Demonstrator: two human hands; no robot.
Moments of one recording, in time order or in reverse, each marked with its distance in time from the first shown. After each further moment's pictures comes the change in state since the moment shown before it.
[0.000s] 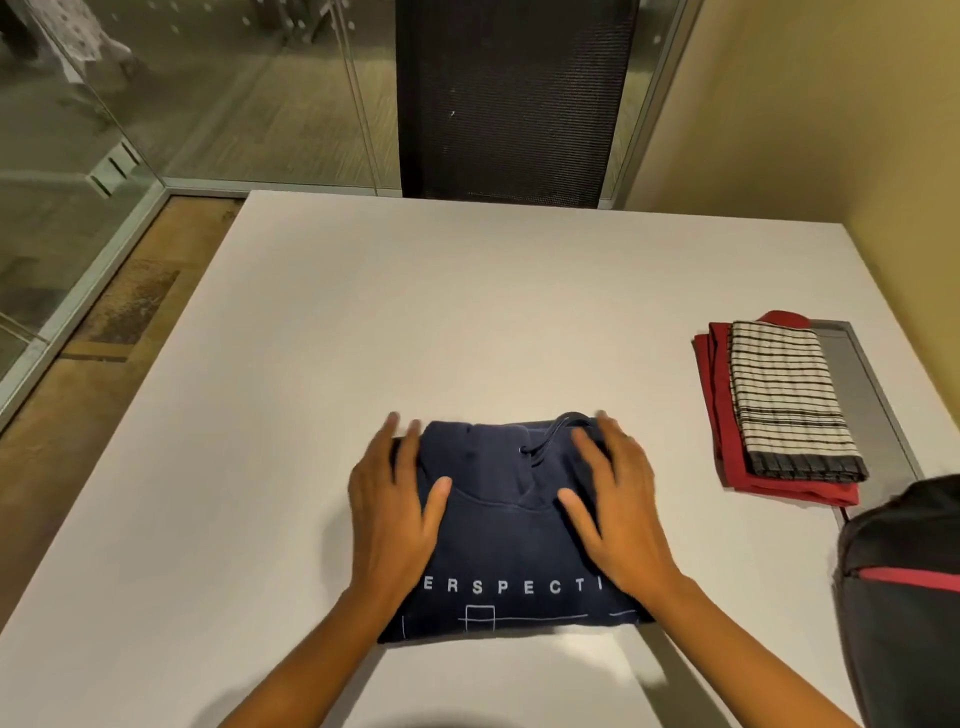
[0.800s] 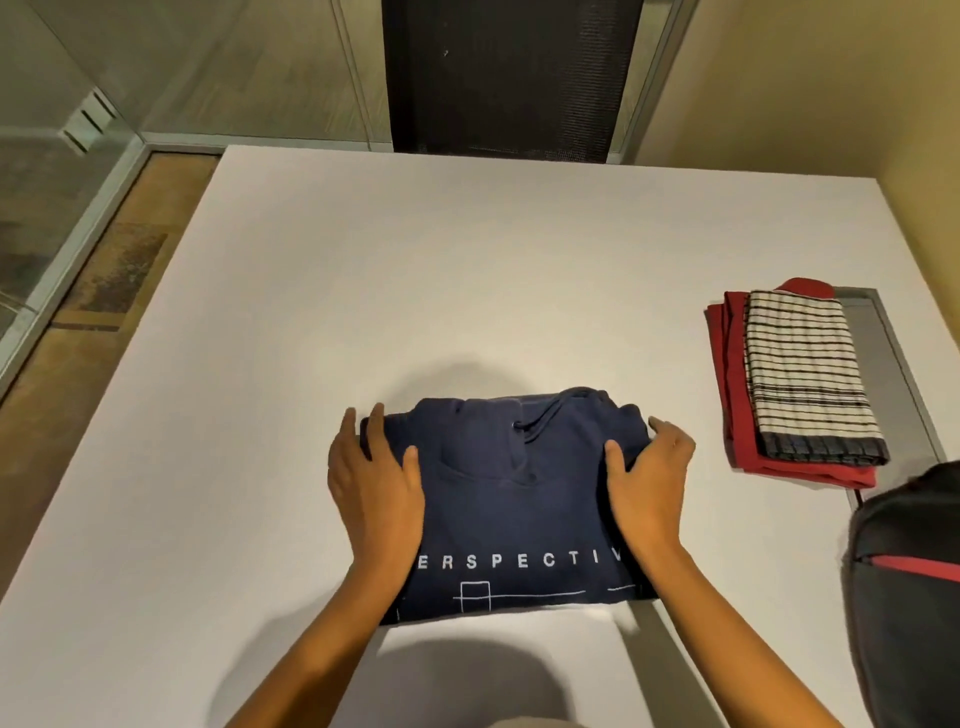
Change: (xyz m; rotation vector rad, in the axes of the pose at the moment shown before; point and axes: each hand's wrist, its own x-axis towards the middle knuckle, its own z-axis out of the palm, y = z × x) left_hand 0.015 0.001 0.016 0.045 -0.032 -0.357; right_hand 0.021 0.007 0.005 0.286 0.103 0.767
